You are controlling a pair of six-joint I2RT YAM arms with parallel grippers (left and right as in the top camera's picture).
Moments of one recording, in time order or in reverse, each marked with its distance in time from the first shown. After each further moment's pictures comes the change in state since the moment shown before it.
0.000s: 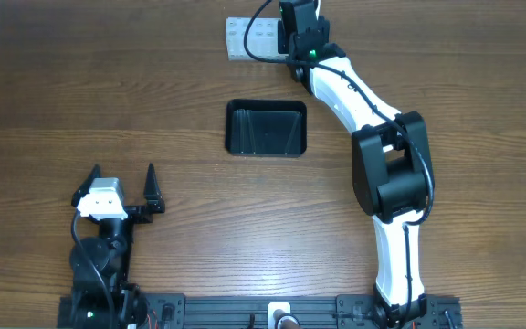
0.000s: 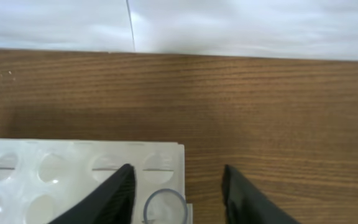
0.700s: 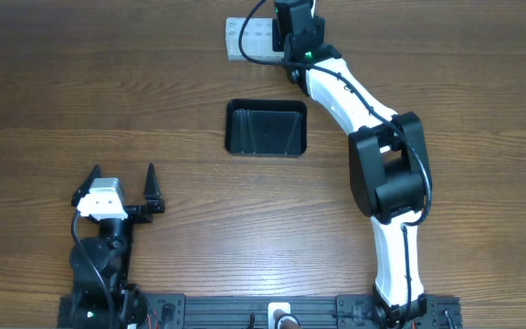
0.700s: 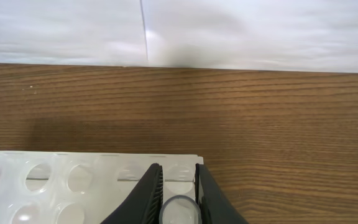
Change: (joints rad) left arm 0.000 0.000 0.000 0.000 0.000 0.000; right arm 0.021 0.000 0.000 0.041 0.000 0.006
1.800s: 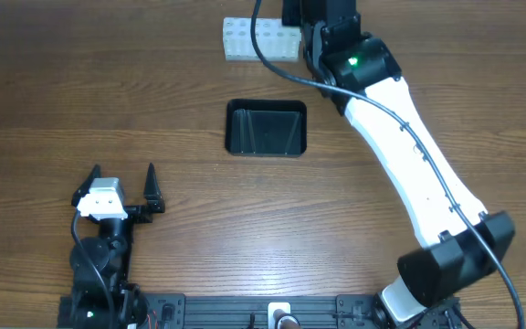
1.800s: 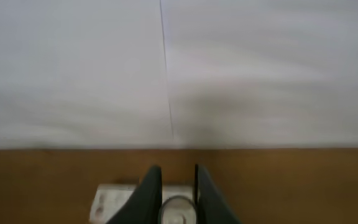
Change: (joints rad) left arm 0.000 0.000 0.000 0.000 0.000 0.000; right arm 0.081 -0.505 0.004 -0.364 0.044 0.041
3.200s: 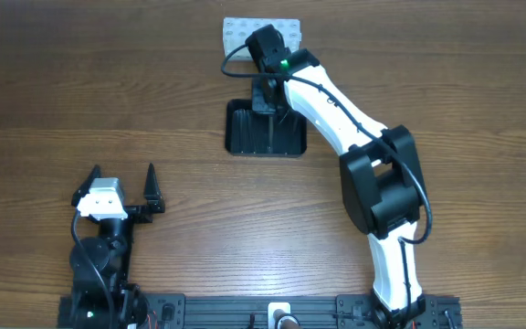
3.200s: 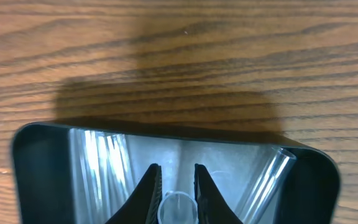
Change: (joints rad) left arm 0.000 0.000 0.000 0.000 0.000 0.000; right arm 0.035 0.442 -0.004 -0.370 -0.346 0.246
